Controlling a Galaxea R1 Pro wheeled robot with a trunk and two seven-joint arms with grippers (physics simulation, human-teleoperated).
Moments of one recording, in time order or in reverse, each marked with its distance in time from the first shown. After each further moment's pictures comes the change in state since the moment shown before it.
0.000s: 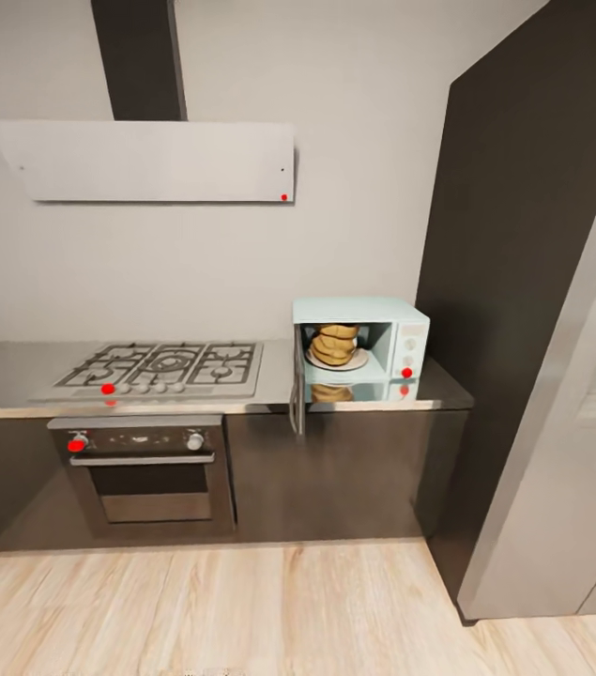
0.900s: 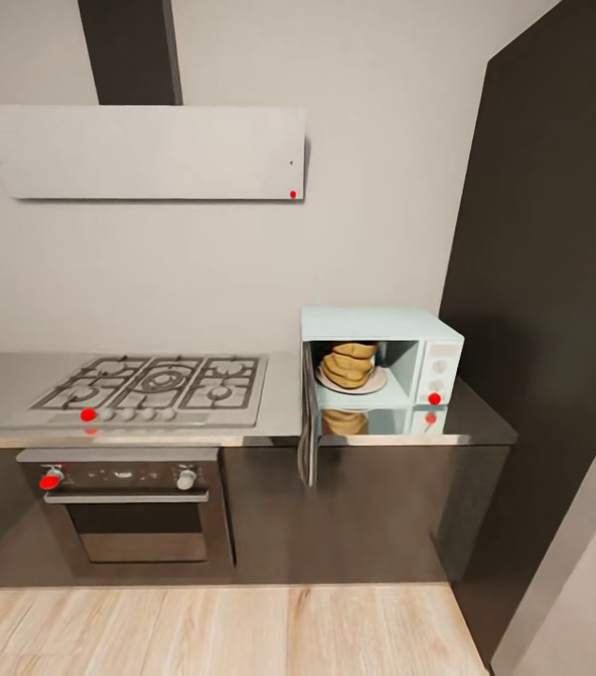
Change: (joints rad) left arm 0.000 0.000 0.000 0.000 0.000 0.000 -0.001; right arm 0.000 -0.006 0.000 0.000 0.000 0.001 0.000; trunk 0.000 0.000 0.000
